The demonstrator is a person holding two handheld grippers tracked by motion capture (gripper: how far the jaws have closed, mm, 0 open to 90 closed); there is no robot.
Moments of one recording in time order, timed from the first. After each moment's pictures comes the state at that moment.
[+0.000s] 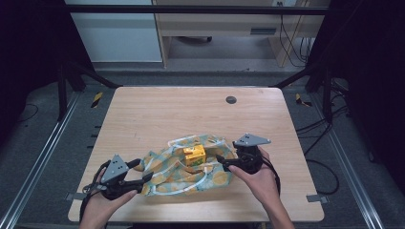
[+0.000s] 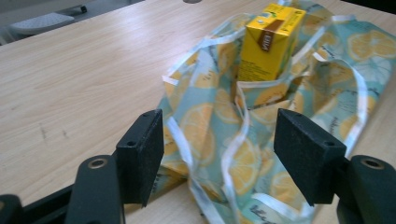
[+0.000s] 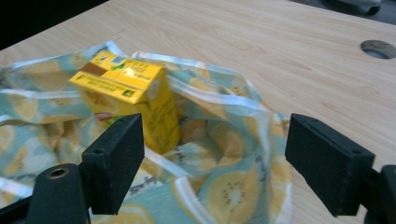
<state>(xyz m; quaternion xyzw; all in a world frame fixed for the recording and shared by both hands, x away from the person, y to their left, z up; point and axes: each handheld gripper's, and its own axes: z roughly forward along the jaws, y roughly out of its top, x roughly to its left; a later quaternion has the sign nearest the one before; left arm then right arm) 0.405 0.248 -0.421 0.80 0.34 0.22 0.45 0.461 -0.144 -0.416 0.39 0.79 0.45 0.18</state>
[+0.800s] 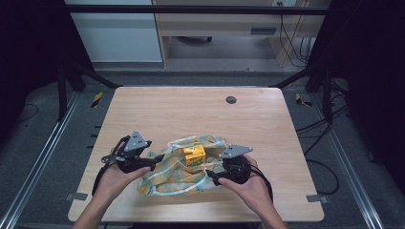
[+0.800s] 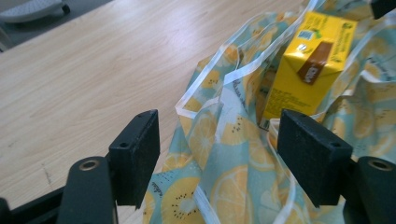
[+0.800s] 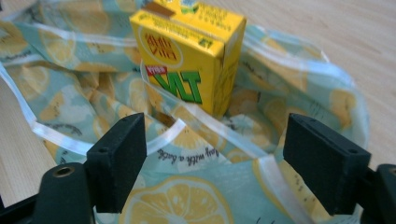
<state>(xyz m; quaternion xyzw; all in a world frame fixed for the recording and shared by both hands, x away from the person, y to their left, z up) 0.471 0.211 -0.411 0.84 0.32 0.20 0.39 0.444 -0.114 -0.434 0.34 0.84 0.40 0.14</state>
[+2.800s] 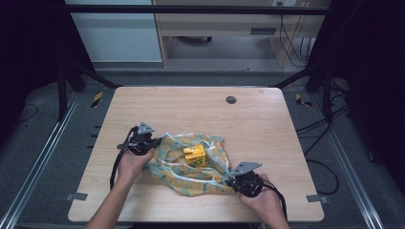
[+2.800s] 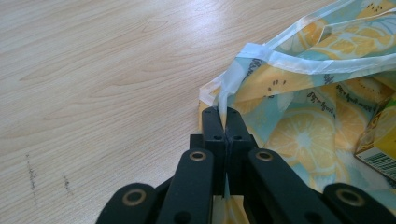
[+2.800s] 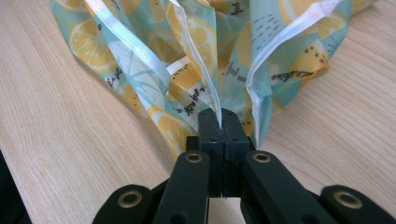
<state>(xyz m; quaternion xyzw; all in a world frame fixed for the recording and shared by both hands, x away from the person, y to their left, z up) 0.537 0.211 -0.456 0.82 0.41 0.19 0.36 0.421 -0.154 -0.475 0.33 0.87 0.34 0.12</state>
